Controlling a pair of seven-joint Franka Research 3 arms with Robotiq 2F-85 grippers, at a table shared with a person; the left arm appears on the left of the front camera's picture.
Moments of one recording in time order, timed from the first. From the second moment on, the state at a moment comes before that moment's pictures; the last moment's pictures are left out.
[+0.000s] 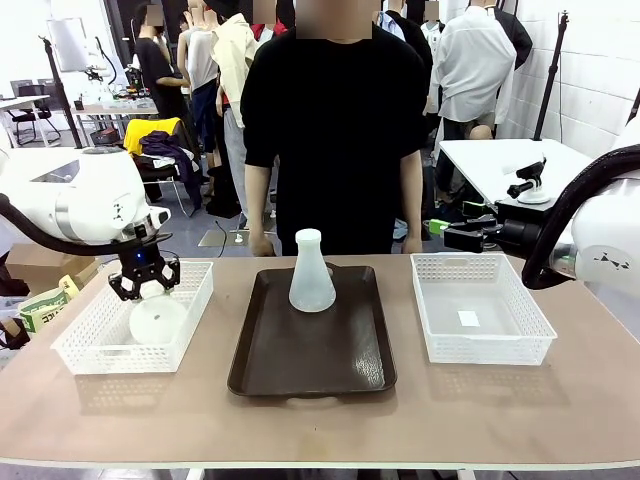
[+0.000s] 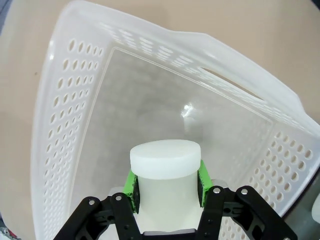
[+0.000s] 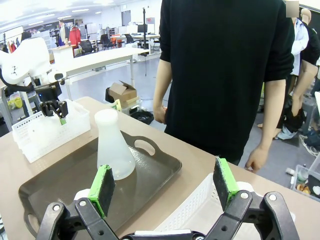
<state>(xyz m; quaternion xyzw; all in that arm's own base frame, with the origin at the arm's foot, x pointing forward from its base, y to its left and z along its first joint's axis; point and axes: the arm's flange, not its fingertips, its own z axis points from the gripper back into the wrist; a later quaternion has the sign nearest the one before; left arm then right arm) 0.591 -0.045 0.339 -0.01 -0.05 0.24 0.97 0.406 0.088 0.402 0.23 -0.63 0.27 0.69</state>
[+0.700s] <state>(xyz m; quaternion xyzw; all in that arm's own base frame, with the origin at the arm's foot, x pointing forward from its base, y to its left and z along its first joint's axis) 0.554 -0.043 0.446 -0.03 -0.07 0.20 0.98 0.406 0.088 0.402 0.23 -0.63 0.27 0.69</state>
